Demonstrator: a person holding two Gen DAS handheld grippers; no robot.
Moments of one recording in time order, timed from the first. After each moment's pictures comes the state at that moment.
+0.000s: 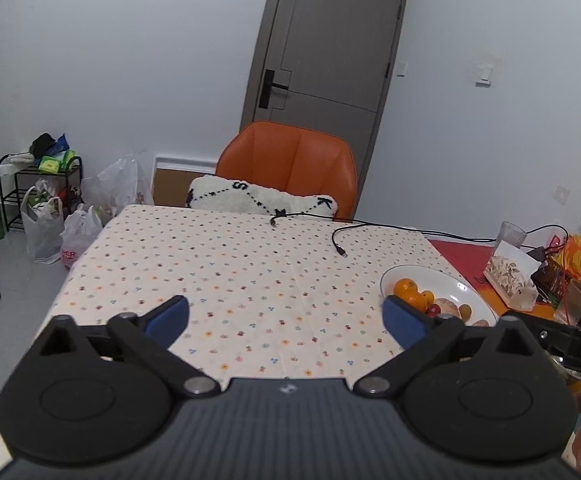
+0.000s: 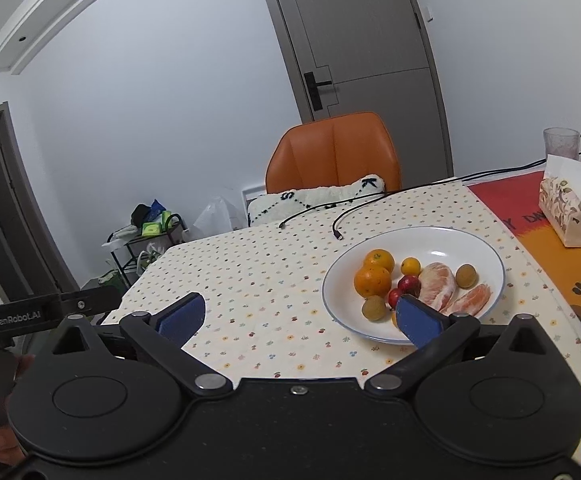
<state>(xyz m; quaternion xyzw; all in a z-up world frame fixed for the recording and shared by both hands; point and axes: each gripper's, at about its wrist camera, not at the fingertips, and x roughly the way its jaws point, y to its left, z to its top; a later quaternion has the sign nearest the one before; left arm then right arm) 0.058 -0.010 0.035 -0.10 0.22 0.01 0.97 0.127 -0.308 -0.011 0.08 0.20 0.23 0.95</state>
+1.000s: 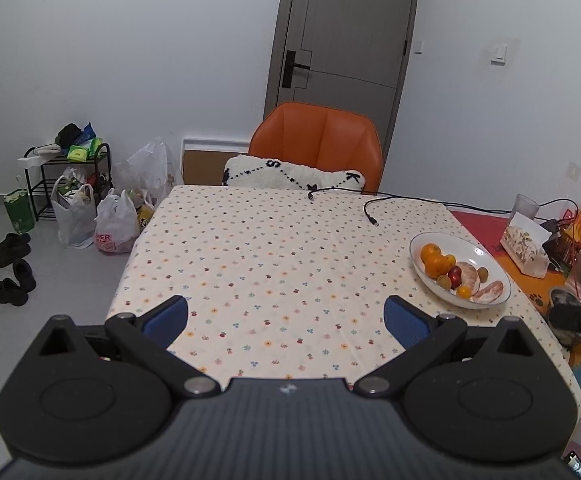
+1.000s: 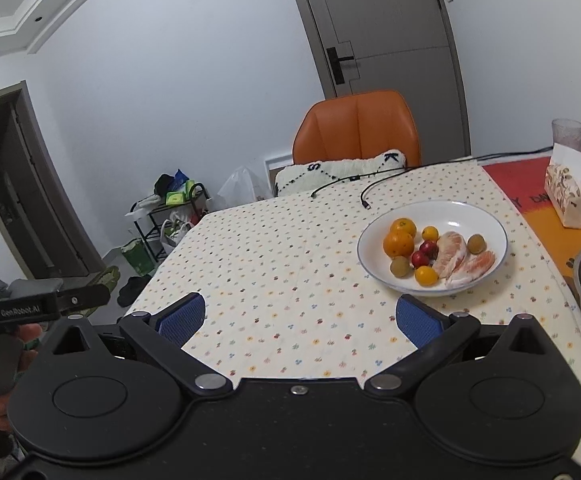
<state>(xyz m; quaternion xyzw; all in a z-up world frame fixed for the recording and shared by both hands) -0.002 0.022 0.053 -0.08 0.26 0.04 0.96 0.072 -0.308 0.015 0.07 0.25 0.25 0.93</state>
